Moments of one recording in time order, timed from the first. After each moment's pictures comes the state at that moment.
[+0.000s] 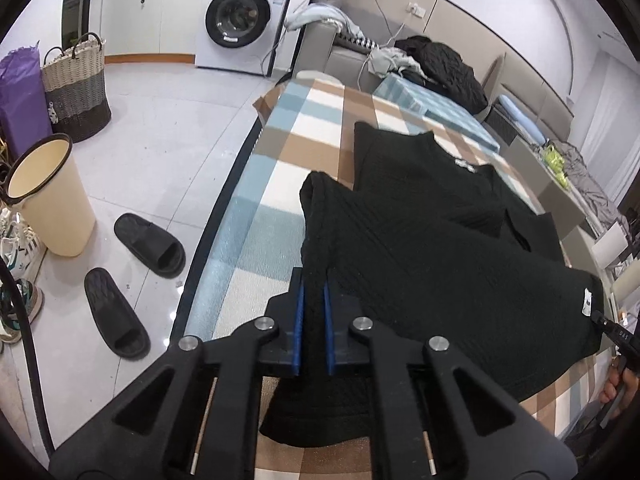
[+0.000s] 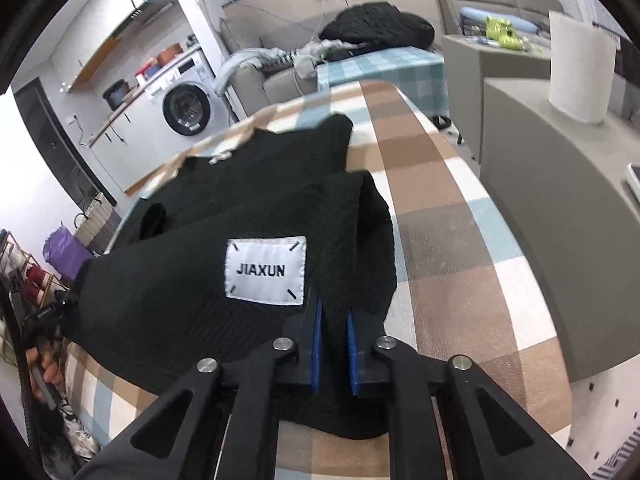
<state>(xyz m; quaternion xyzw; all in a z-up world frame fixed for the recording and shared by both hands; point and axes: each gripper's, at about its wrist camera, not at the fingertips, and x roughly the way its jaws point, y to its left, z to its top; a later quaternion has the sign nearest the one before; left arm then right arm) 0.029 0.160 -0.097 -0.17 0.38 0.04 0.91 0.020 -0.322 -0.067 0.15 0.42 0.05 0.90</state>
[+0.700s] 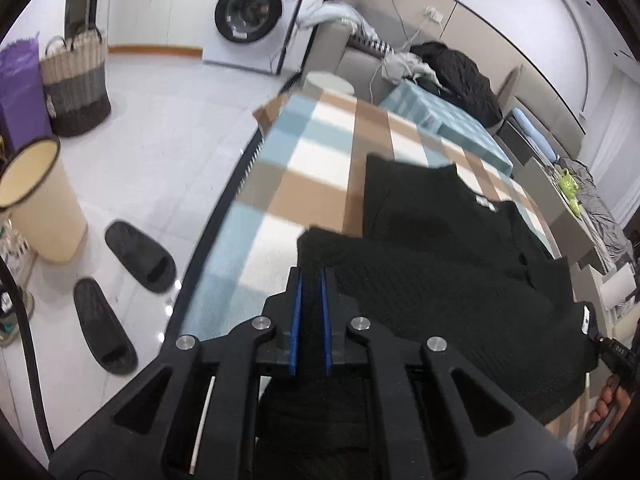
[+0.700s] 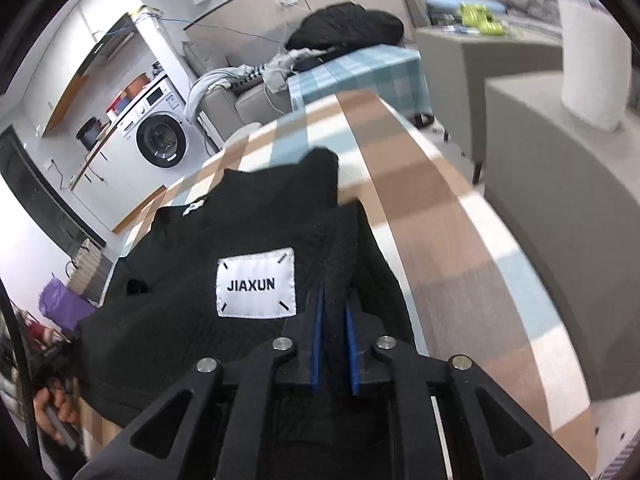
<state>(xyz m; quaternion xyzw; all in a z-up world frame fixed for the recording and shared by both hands) 0.115 0.173 -0.095 -0.20 0.40 0.05 0.90 0.100 -0.332 -0.071 0.22 0.43 0.01 0.88</state>
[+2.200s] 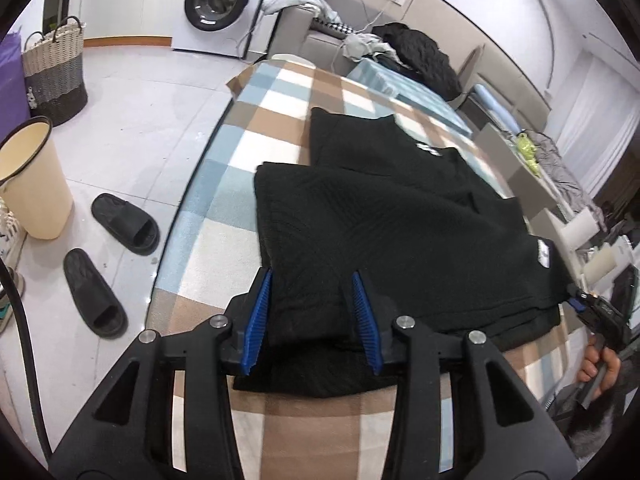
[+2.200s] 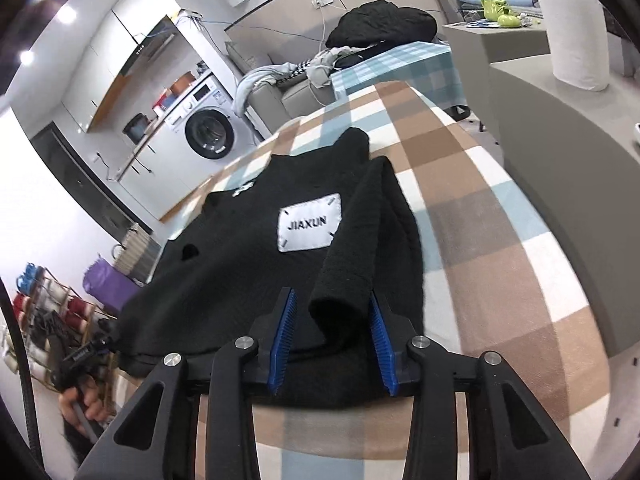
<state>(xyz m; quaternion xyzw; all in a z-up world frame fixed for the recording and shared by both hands) -0.004 0.151 -0.087 -0.19 0.41 -0.03 0.89 0.032 -0.332 -0.067 0.24 0.41 0.09 0.88</state>
